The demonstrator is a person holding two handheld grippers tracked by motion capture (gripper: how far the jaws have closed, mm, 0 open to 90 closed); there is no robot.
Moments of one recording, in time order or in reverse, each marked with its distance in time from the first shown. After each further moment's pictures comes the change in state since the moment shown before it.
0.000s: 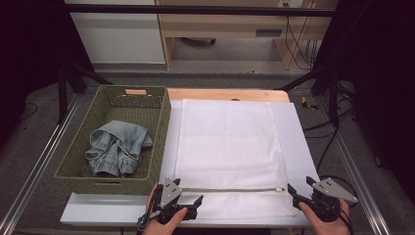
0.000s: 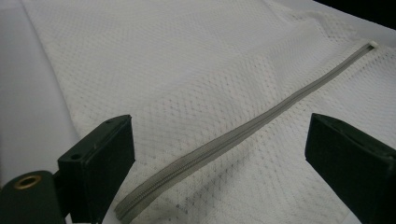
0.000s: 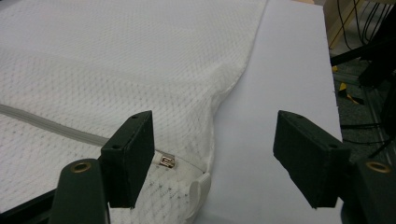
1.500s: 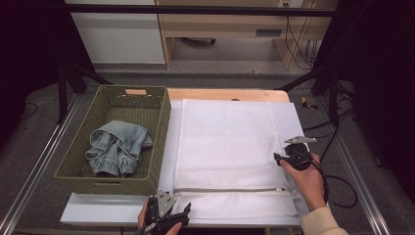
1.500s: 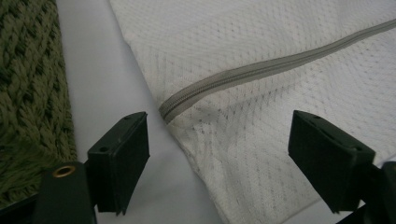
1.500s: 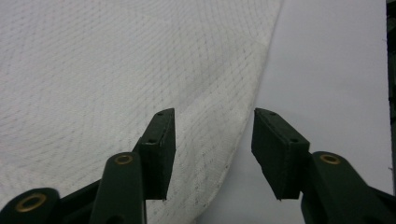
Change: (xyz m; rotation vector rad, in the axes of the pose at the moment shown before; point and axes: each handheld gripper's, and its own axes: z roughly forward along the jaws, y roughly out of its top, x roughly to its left) left arm -0.006 -0.028 -0.017 0.153 0.189 -0.053; right arm -0.020 0.067 0.123 0.282 -0.007 -0.031
